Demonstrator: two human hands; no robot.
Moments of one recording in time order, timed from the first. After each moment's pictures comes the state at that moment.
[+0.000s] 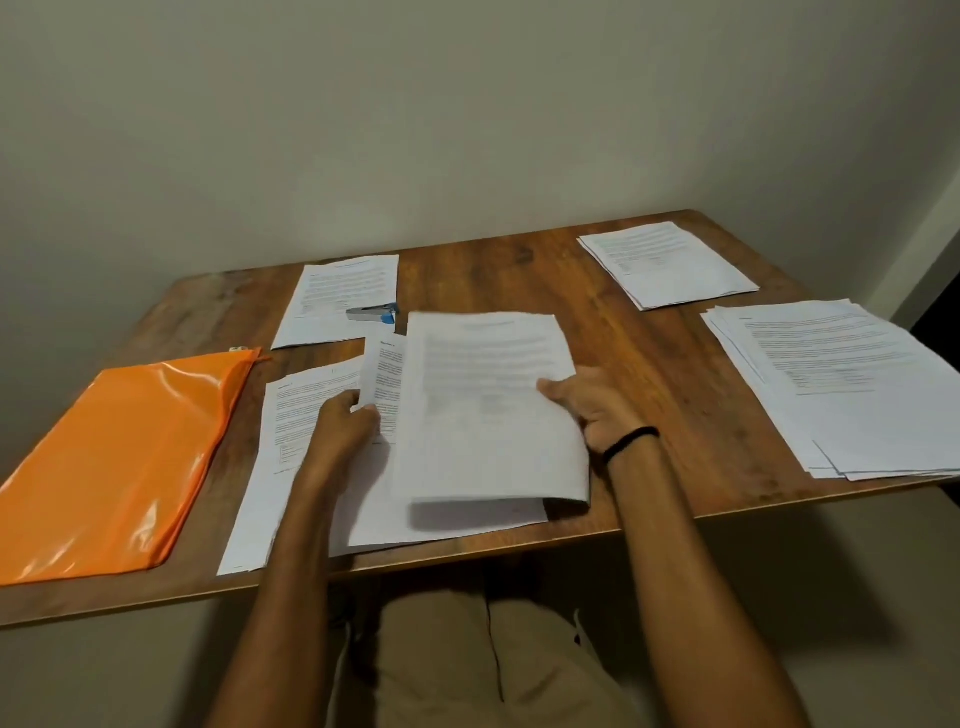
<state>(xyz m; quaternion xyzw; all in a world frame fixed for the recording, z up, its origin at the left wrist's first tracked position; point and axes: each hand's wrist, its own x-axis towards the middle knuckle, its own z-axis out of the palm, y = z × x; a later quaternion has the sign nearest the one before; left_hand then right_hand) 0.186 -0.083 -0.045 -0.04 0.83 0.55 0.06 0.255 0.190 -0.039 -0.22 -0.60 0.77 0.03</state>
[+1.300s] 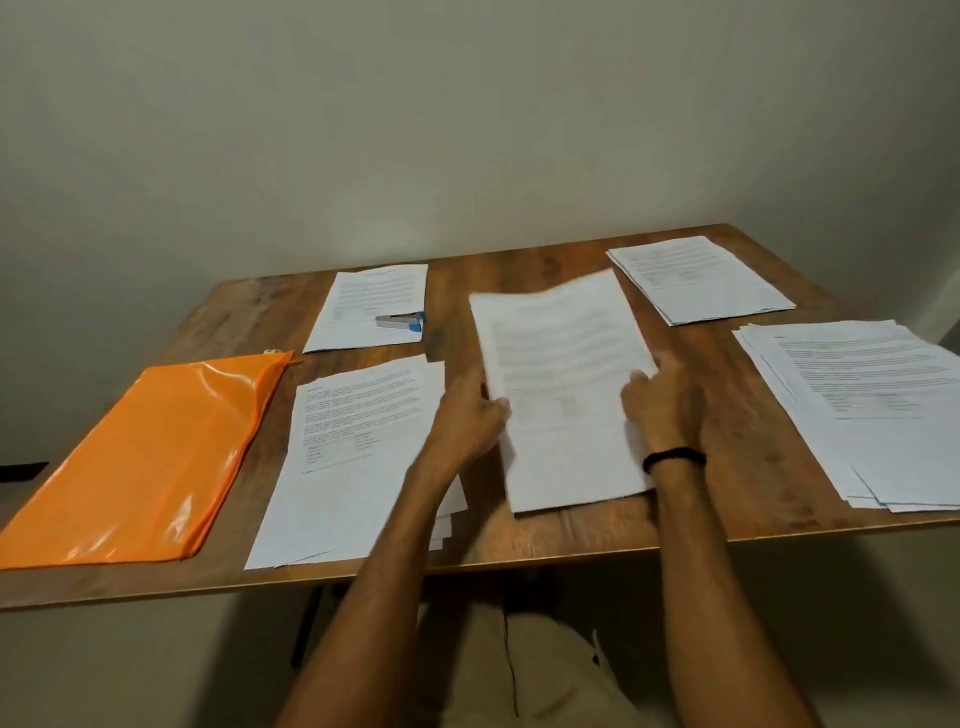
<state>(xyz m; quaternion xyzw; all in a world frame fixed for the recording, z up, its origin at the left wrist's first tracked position) 0.212 0.013 -0.022 0.14 0.89 0.44 0.04 0.262 0.218 -0.030 -0.32 -0.81 0.41 0.26</state>
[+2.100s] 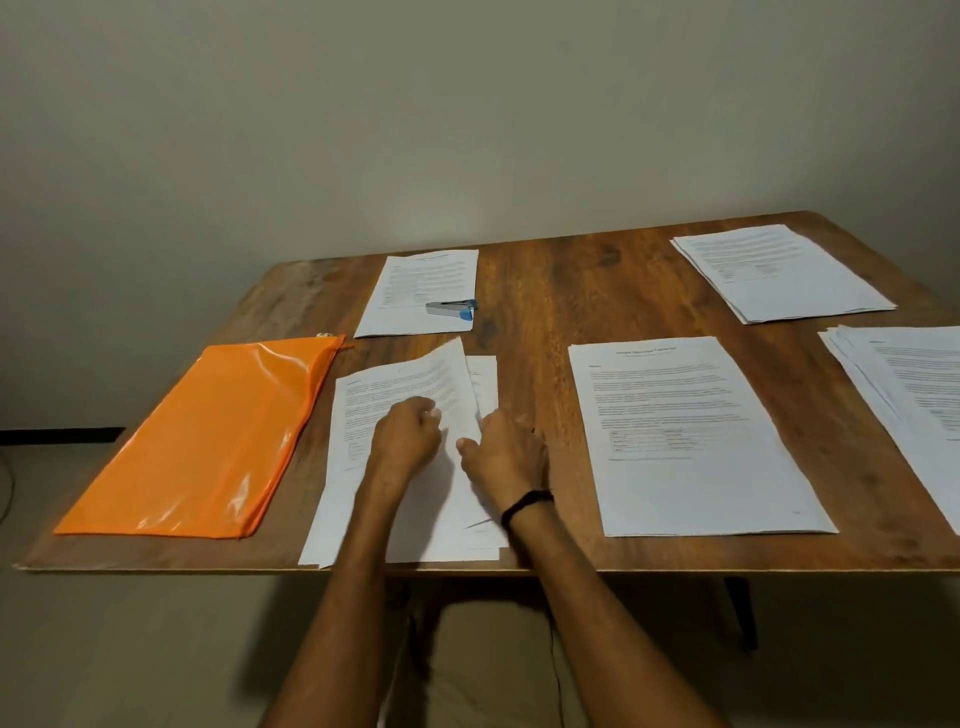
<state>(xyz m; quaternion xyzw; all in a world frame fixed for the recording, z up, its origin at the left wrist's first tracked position) 0.185 -0.102 -0.047 -0.02 0.94 0.33 0.01 0.233 0.009 -0.060 -0.17 -0.93 0.34 0.04</state>
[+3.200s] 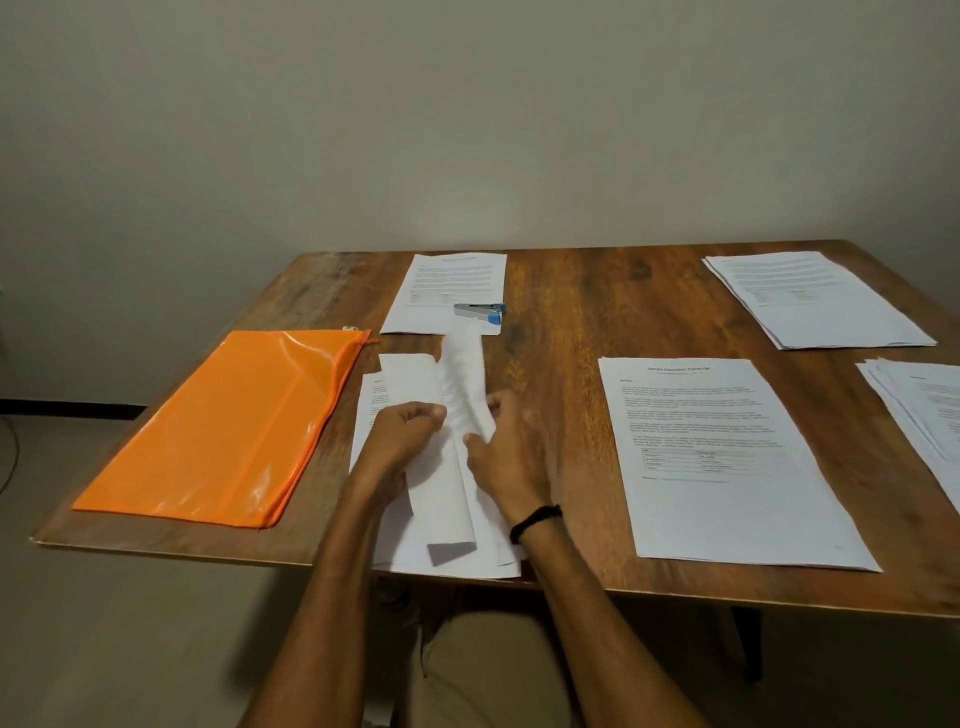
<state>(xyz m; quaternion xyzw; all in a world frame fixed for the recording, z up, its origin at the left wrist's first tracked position) 0.185 -0.142 -0.042 -0.10 0.81 0.57 0.08 0.223 -0.018 -0.059 -0.09 -0.88 0.45 0.10</state>
